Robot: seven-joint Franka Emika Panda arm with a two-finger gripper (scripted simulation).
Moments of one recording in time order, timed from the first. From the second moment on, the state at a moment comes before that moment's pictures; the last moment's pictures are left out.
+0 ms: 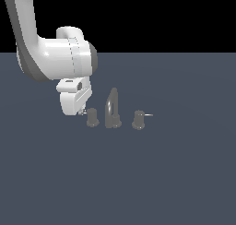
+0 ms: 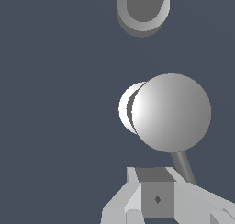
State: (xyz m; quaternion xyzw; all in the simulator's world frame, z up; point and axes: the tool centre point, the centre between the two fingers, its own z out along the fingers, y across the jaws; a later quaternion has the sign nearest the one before) arm 0.031 0.150 0.064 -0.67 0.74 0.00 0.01
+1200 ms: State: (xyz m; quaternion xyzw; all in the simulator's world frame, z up) arm -0.024 0.135 0.063 -0.68 0.73 0.00 0.01
